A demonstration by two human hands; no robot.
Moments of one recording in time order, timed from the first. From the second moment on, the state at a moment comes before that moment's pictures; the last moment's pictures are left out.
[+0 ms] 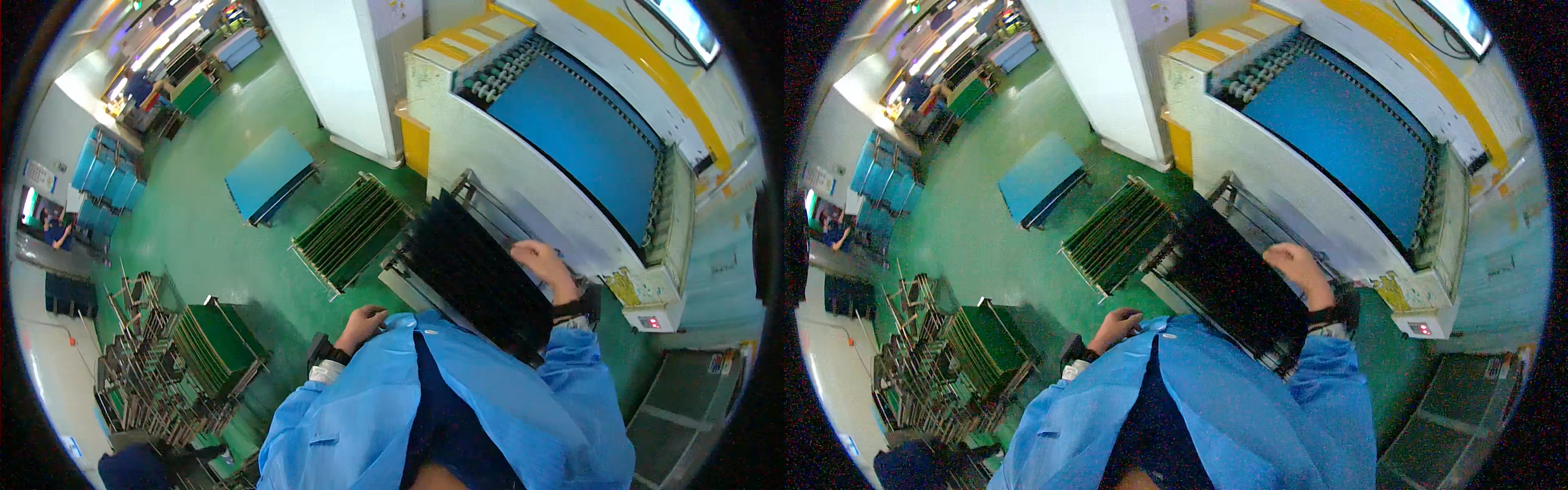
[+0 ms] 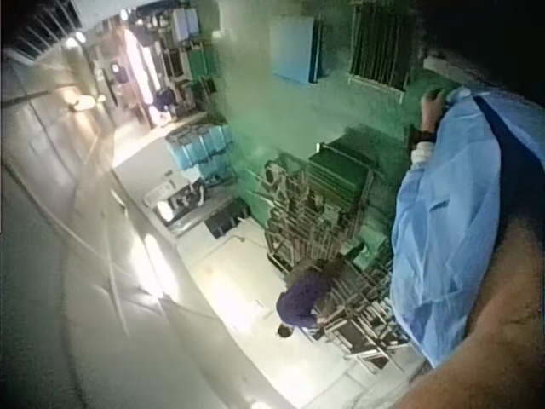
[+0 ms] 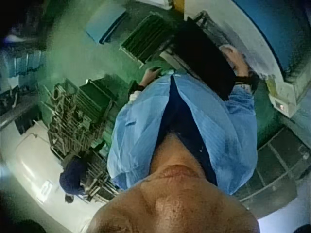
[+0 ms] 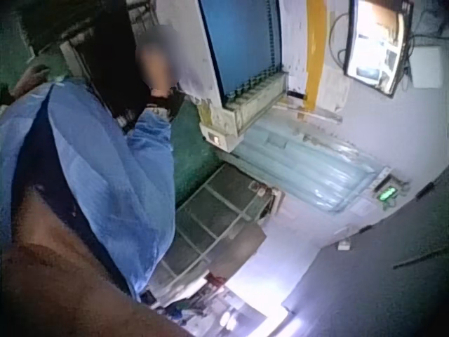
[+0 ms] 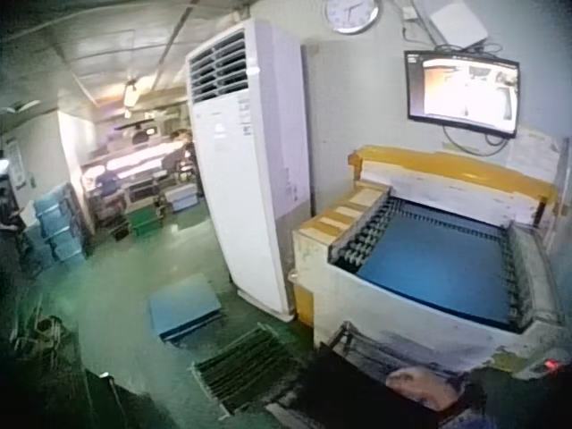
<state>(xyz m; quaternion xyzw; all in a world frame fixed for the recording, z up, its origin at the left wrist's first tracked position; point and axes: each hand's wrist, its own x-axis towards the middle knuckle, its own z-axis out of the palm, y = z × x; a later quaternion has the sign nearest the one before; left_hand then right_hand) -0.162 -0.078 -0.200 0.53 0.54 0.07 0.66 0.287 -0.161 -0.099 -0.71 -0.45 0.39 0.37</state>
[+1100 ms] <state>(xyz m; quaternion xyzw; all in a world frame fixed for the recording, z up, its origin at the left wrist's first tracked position) -0.277 -0.113 -0.294 0.65 0.53 0.07 0.54 0.297 -0.164 -0.178 -0.84 -0.43 0.28 0.17</state>
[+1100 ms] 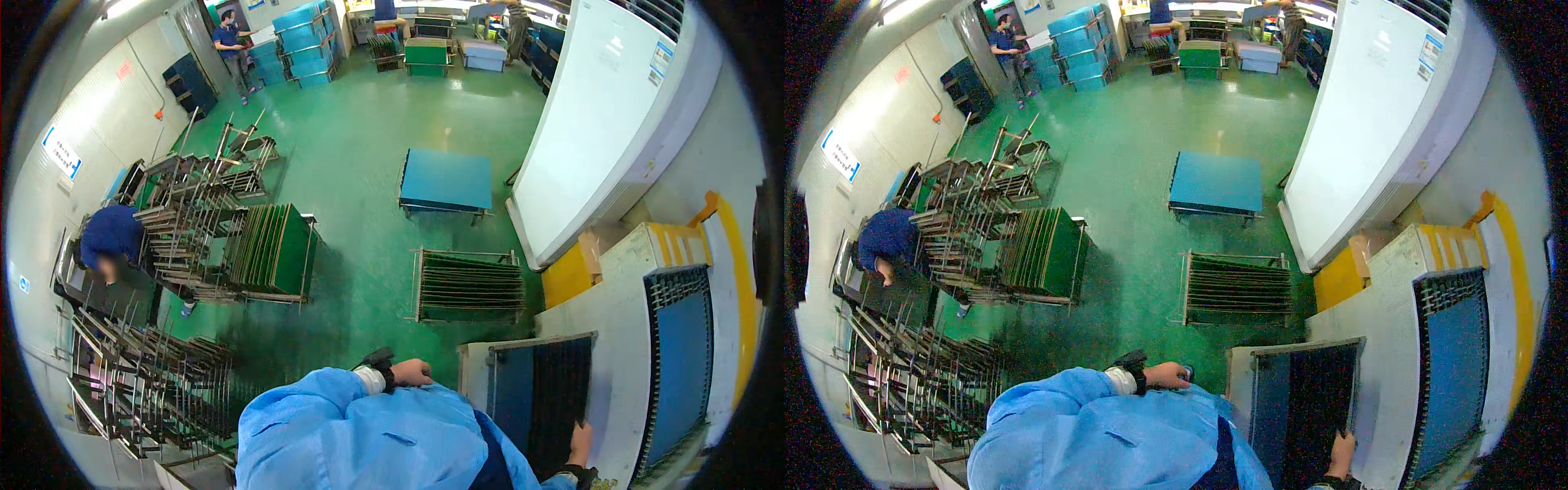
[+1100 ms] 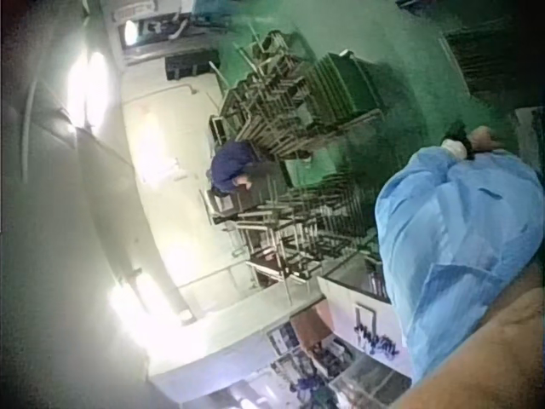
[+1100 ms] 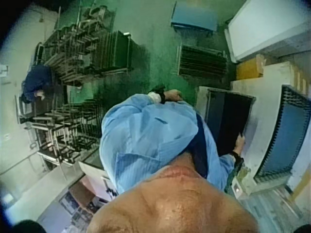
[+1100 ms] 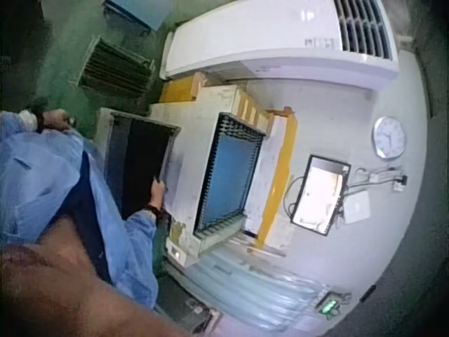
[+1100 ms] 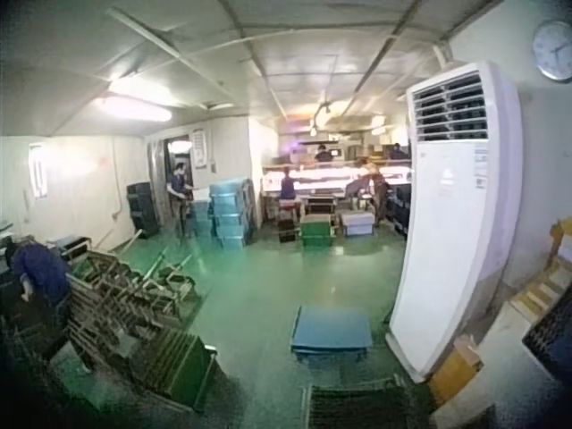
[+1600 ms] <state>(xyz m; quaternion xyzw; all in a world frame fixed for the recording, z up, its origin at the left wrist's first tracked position) -0.358 -0.107 -0.326 0.58 0.55 -0.05 0.60 0.322 -0.166 -0.188 -0.87 -0.40 0.25 0.15</state>
